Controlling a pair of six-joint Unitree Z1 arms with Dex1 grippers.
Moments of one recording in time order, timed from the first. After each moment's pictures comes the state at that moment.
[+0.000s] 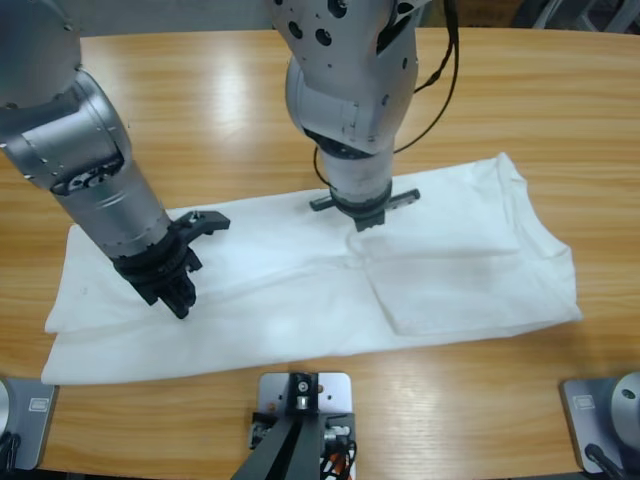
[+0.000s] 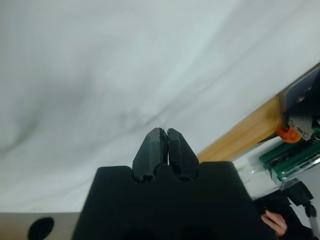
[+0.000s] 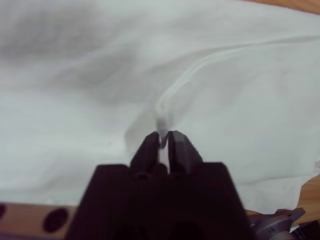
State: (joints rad) arm 0 -0.82 1.97 -1.22 0.98 -0.28 -0.08; arm 1 0.98 2.24 -1.80 1.22 -0.13 0.72
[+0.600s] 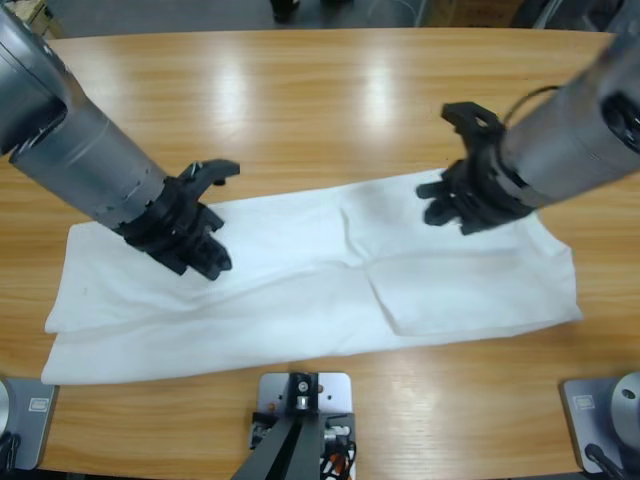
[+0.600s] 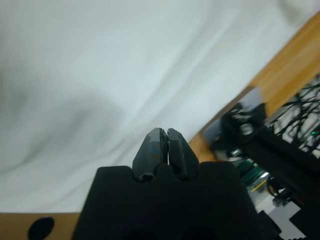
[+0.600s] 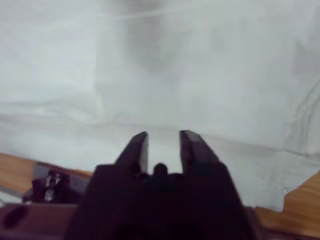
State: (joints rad) arm 0 -0.83 1.83 -1.25 0.82 -0.36 -0.27; arm 1 0.82 1.66 -1.13 0.77 0.00 0.59
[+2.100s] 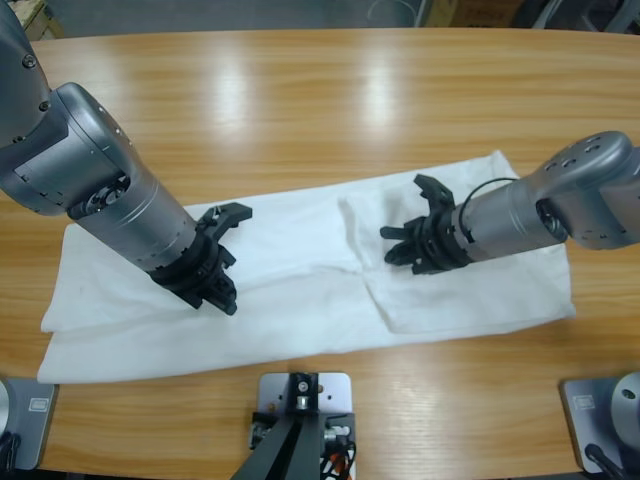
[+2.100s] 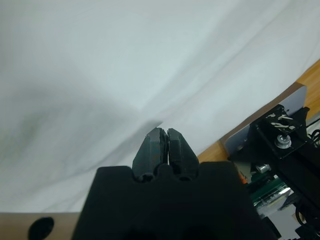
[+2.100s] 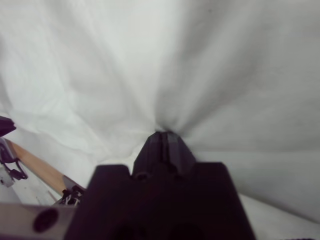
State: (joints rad) arm 0 -0.91 1.92 -1.15 0.73 -0.31 -0.36; arm 1 0.73 1.79 -0.68 0.03 0.33 0.69
